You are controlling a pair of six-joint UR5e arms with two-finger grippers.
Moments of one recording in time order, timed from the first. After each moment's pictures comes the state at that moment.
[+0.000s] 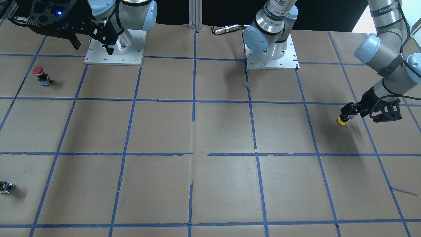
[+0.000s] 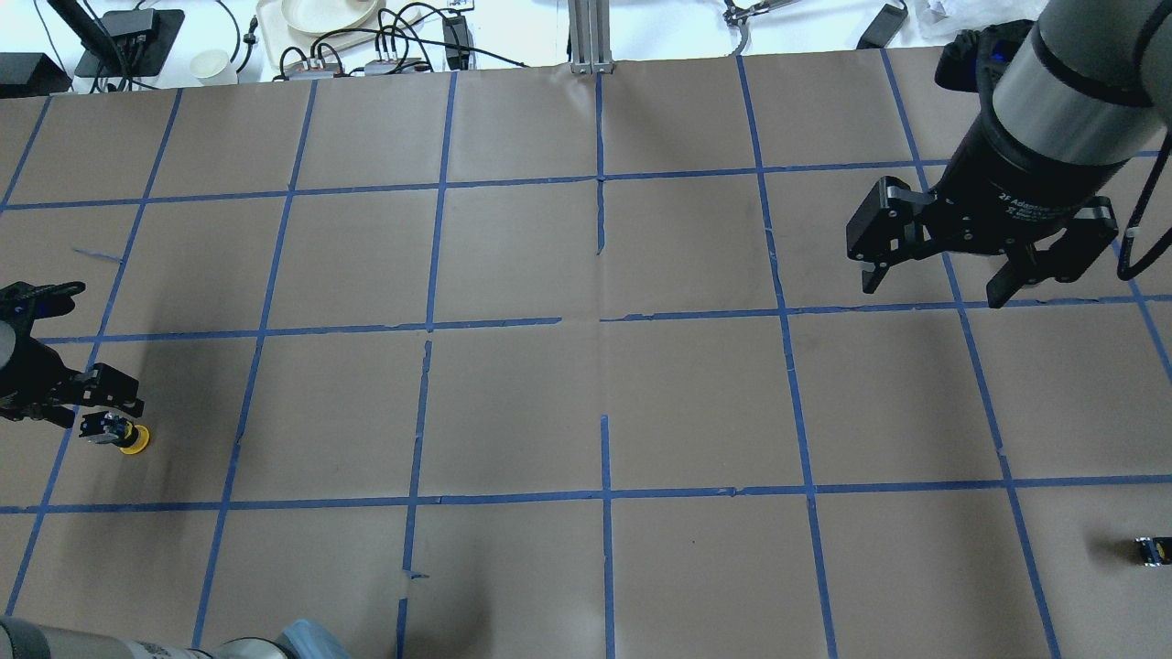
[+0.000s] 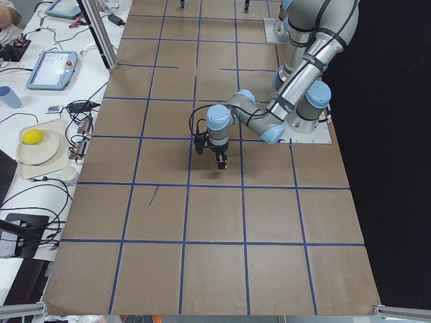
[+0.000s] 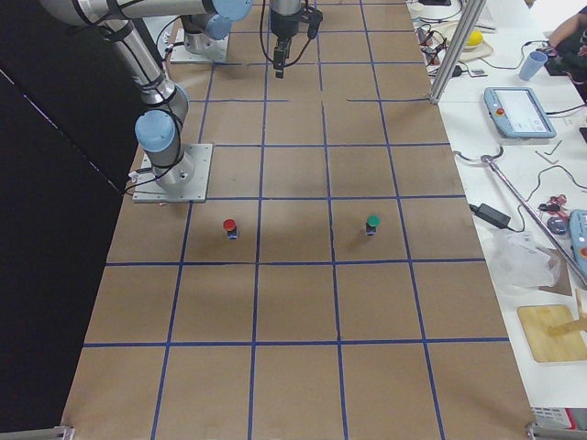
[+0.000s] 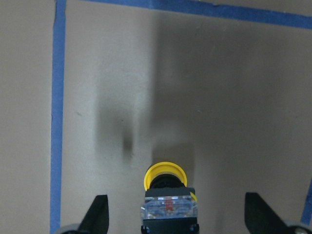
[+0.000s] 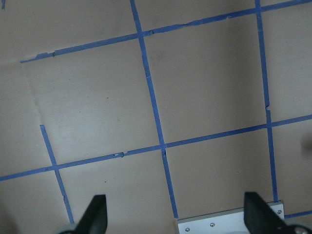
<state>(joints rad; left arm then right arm) -0.78 -1.78 -2.07 -0.92 1.61 0.67 1.52 -1.77 1.67 -1.42 -1.57 0.14</state>
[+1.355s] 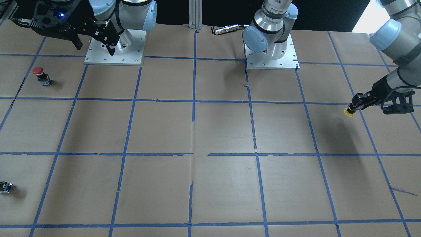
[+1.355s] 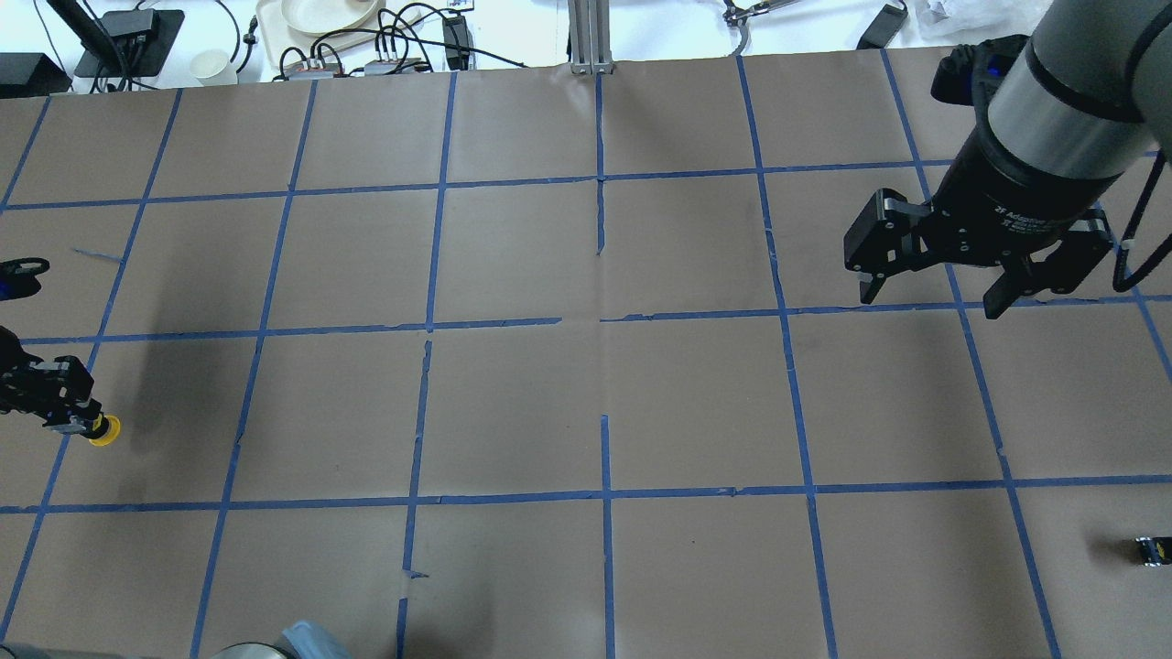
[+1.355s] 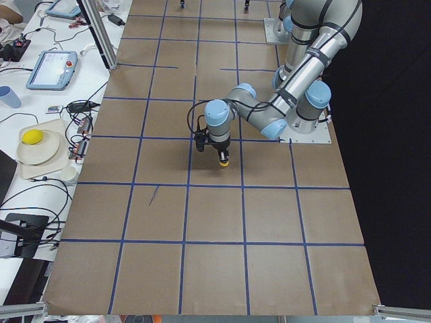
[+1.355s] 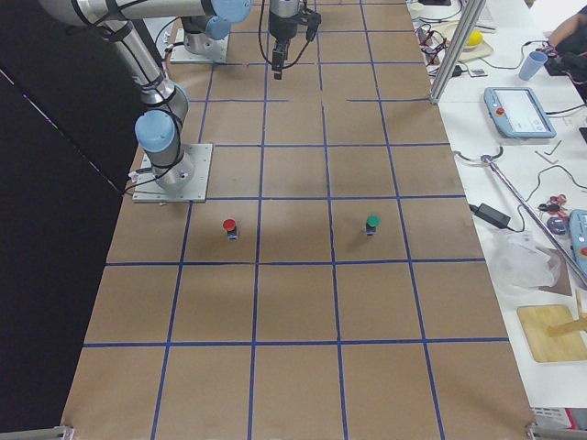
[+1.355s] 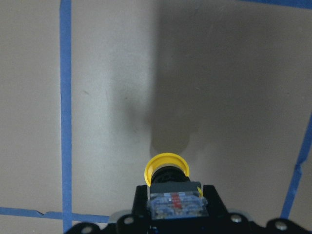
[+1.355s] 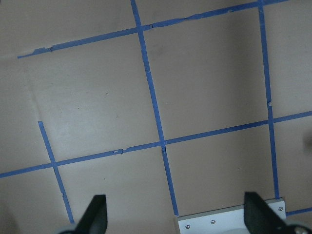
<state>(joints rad) -0.80 -1.70 -1.93 -1.23 1.63 0.68 1.52 -1.77 1.69 -1.42 -1.57 0.14</state>
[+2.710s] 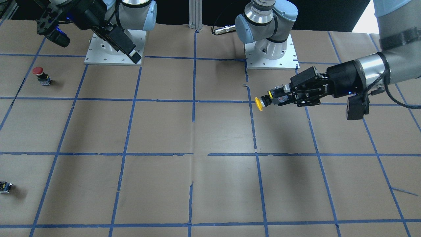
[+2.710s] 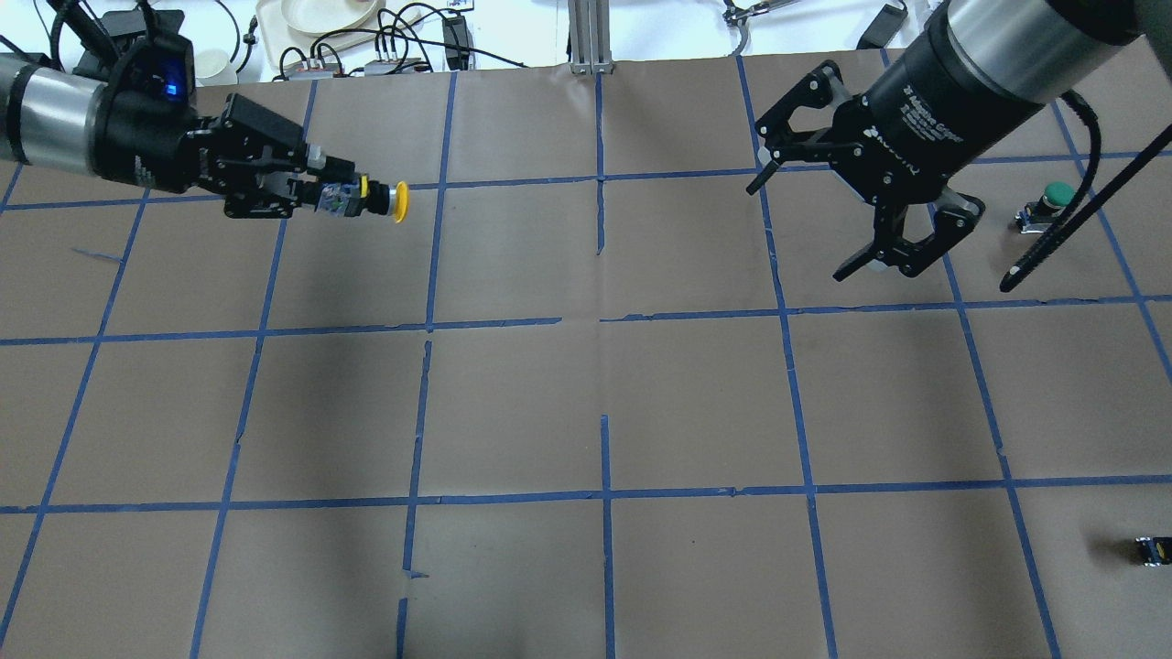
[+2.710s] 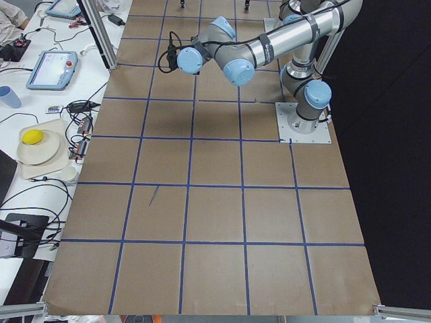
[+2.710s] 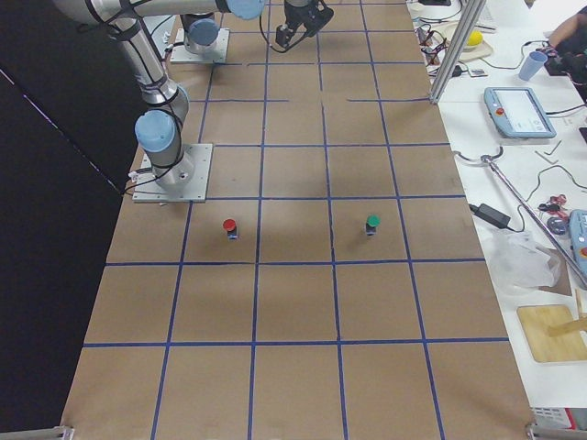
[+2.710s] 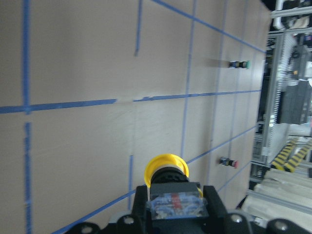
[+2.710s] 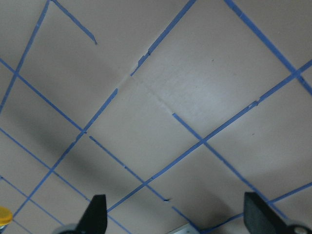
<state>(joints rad) -1.20 -1.68 -1.63 -2.01 0.54 0.65 1.52 -1.69 1.59 -1.43 -1.11 0.76</state>
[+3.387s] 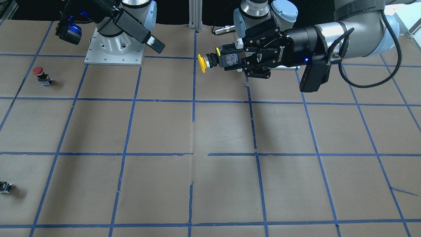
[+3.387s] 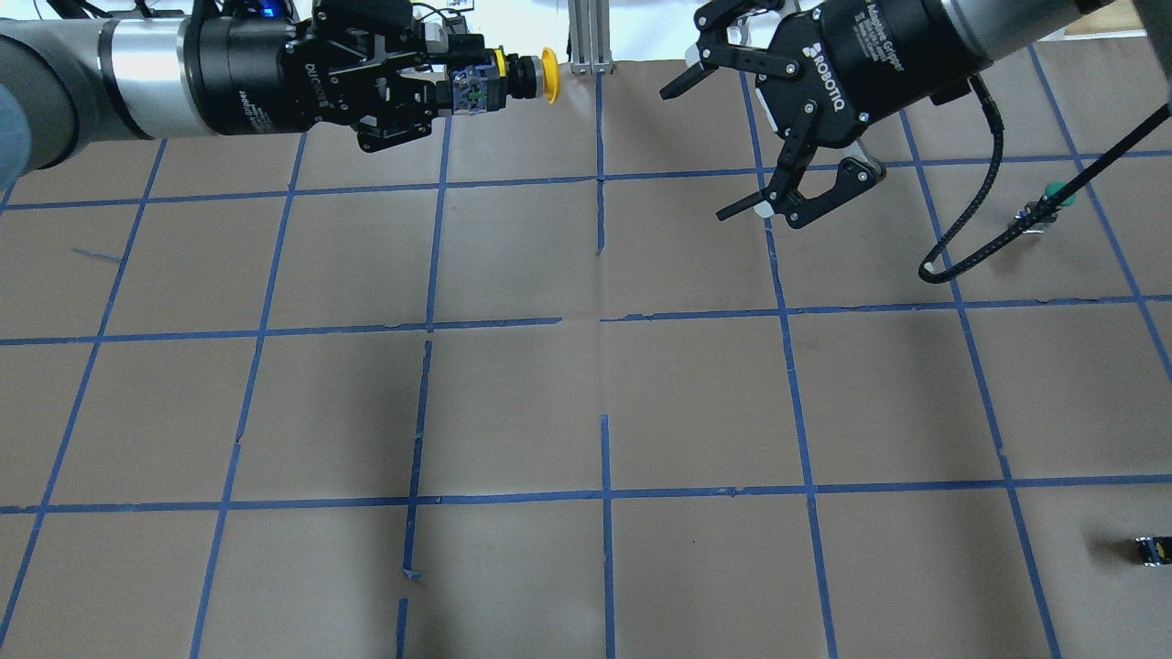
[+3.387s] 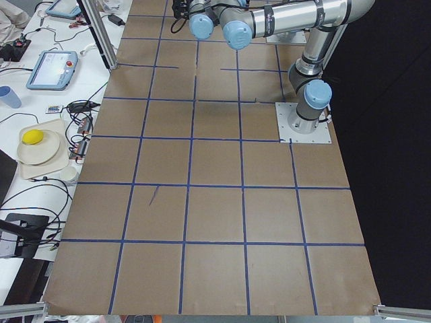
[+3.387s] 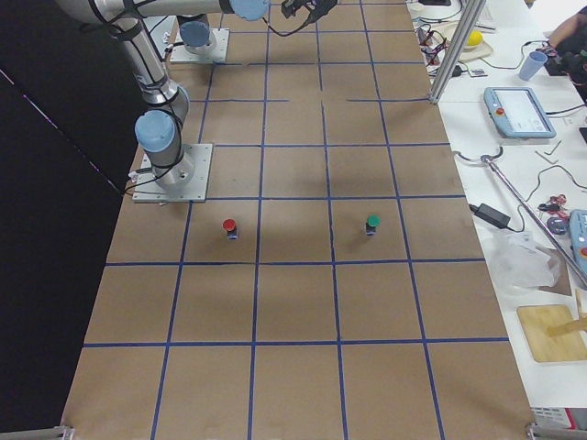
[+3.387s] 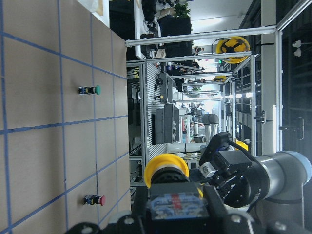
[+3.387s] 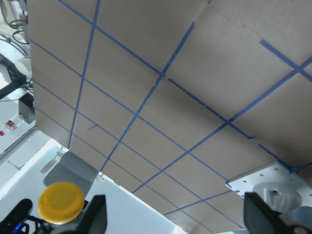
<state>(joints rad) -1.39 -1.58 -1.66 -2.05 0.12 0.62 1.51 -1.67 1.59 -1.53 -0.75 0.91</state>
